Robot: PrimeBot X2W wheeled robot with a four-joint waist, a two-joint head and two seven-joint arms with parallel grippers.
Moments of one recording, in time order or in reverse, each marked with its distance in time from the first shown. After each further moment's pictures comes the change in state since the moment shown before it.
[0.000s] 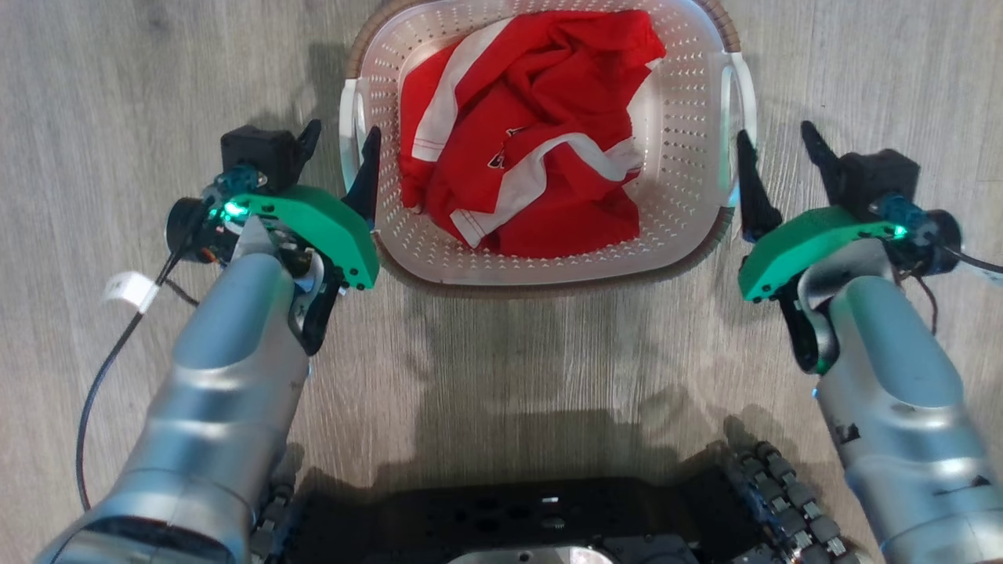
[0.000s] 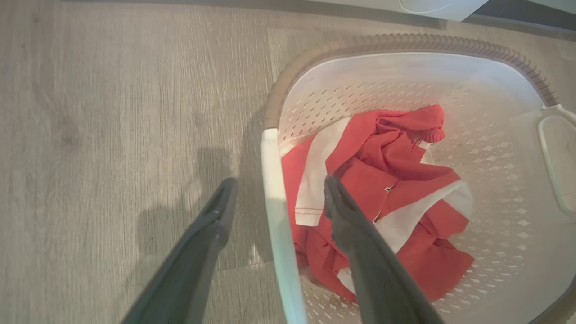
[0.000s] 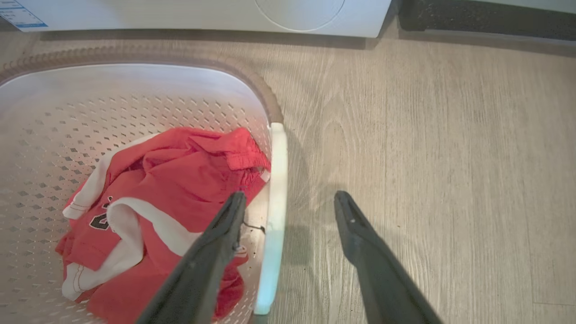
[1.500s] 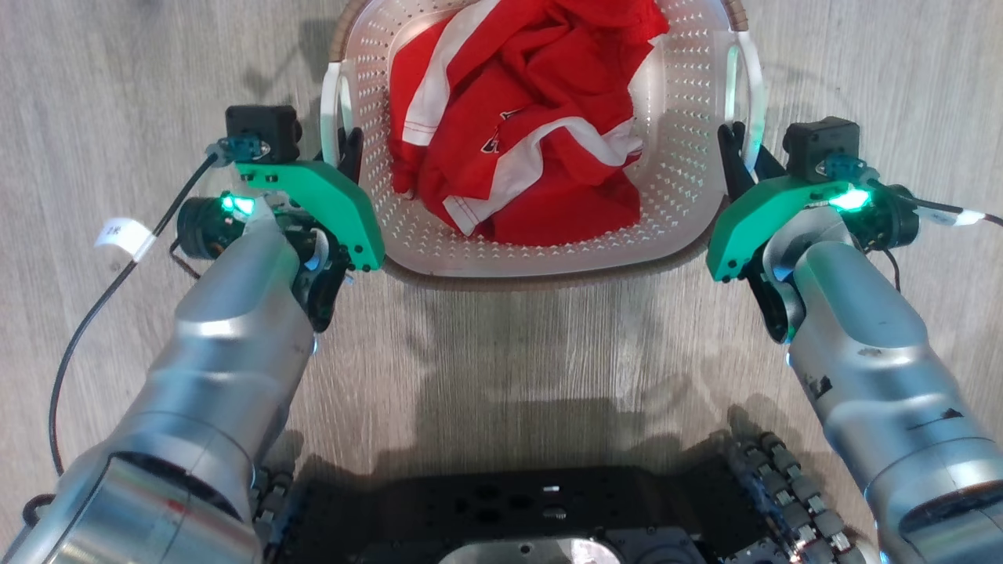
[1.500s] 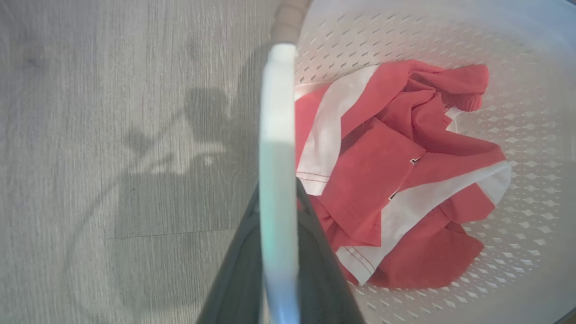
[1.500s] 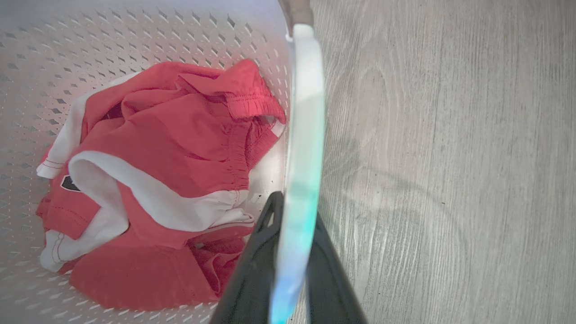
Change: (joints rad) left arm -0.182 -0.007 -0.337 0.283 -0.413 -0.008 0.009; right arm -0.202 0.025 0.152 0.323 0.083 0.000 -0.008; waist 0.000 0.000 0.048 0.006
